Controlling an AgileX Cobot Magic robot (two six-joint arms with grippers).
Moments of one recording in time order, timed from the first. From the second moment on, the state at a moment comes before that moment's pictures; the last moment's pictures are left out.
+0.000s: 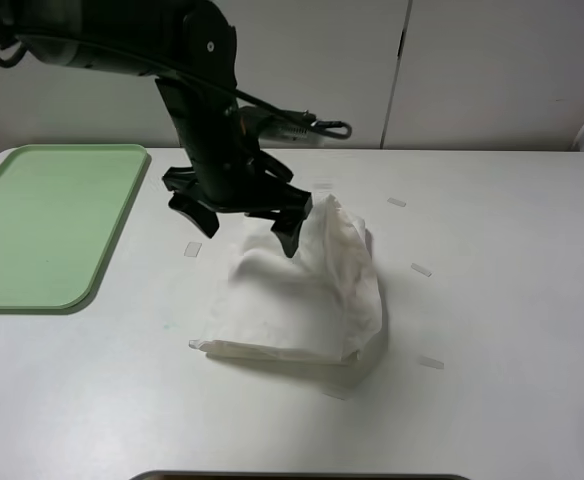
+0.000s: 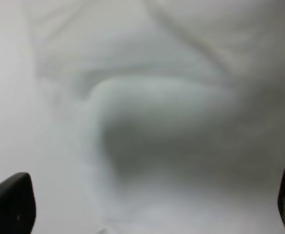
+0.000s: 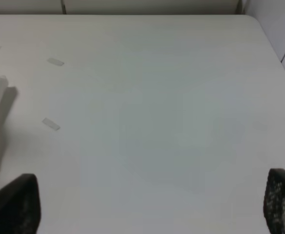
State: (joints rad) left arm -0.68 1.95 -1.45 -0.03 0.82 -0.23; right arm -0.08 0.00 -0.49 0.00 1.03 -0.01
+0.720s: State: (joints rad) left arm -0.65 2.08 -1.31 -0.11 0.64 -0.24; right arm -0.08 0.00 -0.49 0.00 1.03 -0.01
